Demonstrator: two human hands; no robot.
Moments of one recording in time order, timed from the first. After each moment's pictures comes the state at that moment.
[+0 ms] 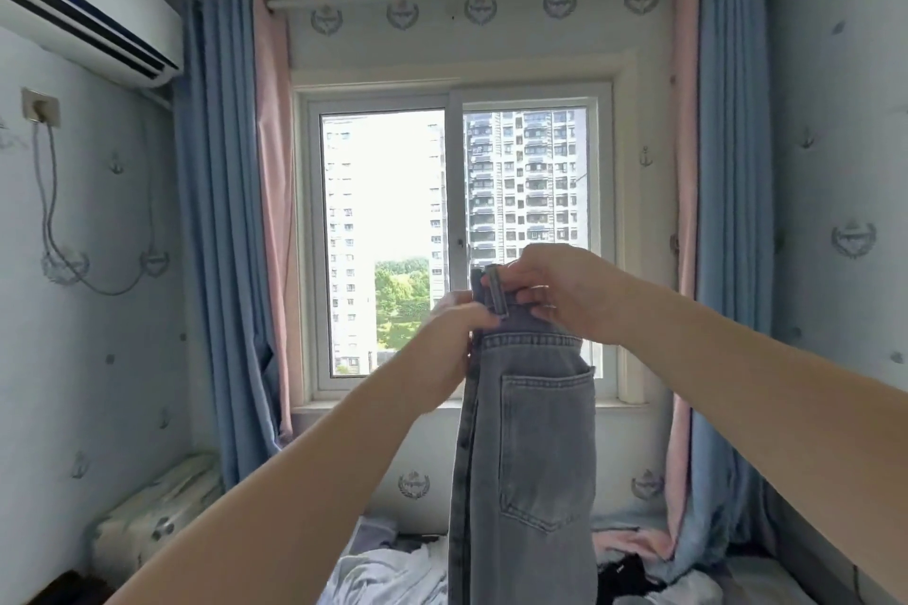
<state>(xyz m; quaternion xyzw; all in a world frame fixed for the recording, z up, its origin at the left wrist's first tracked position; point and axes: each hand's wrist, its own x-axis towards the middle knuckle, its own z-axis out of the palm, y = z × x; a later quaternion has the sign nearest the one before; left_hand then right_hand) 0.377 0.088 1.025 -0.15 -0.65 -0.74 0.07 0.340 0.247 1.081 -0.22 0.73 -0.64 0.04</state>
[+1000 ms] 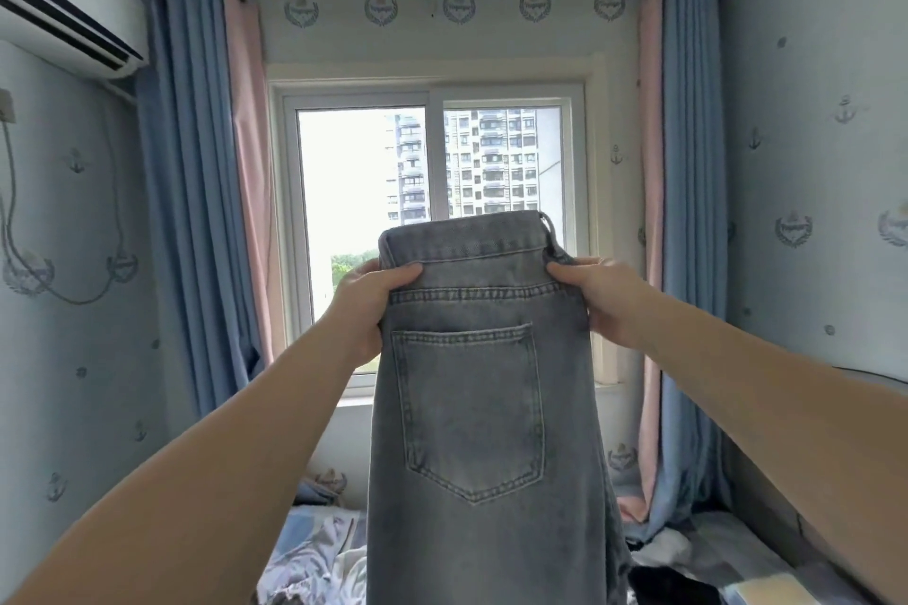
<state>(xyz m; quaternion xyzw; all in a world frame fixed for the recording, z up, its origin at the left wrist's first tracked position) 0.415 -0.051 1.073 -0.08 -0.58 -0.80 0.13 0.377 0.212 1.074 -0.12 0.67 -0.73 -0.08</state>
